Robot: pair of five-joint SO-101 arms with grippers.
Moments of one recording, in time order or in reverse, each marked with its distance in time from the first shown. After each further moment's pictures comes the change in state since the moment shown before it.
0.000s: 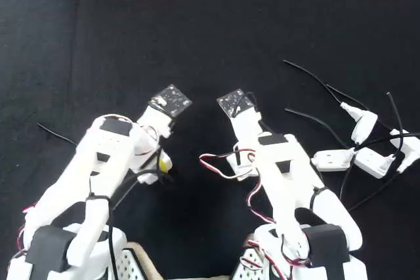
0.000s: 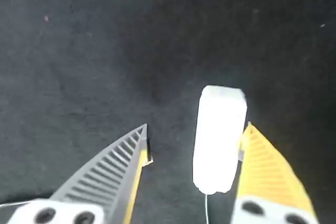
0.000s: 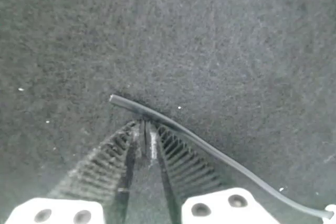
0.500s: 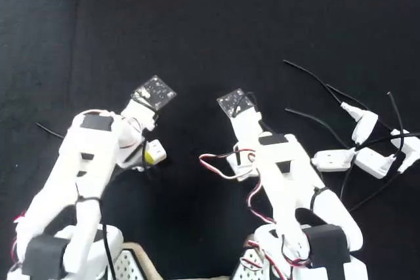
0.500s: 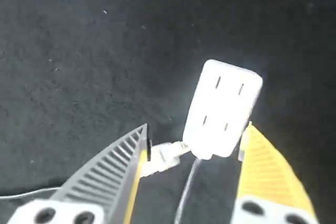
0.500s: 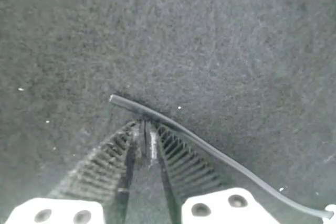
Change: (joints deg) left arm -5.5 -4.7 -1.8 2.9 -6.0; right arm 0.0 0.0 0.0 0.0 0.0
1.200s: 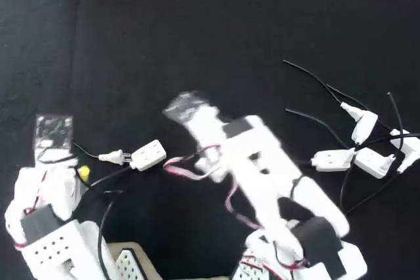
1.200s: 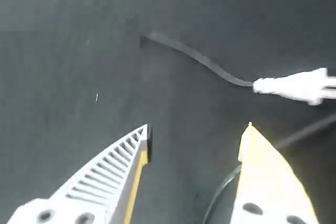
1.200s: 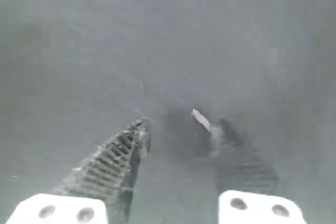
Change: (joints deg) left arm -41.7 -61.3 29.2 11.2 4.6; right arm -21.5 1.3 -16.9 17.8 5.7
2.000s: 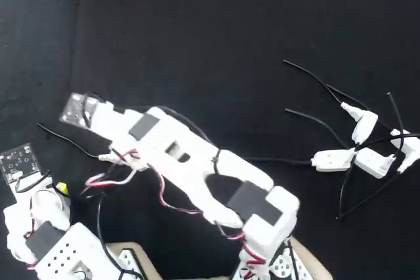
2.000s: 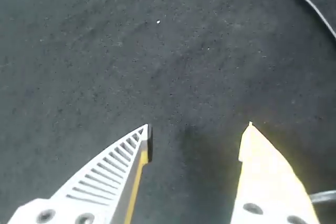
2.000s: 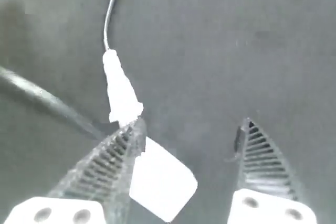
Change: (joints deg) left arm -17.2 -14.0 18.4 -5.5 7.1; right arm -20.6 31.1 -38.9 -9.1 -2.5
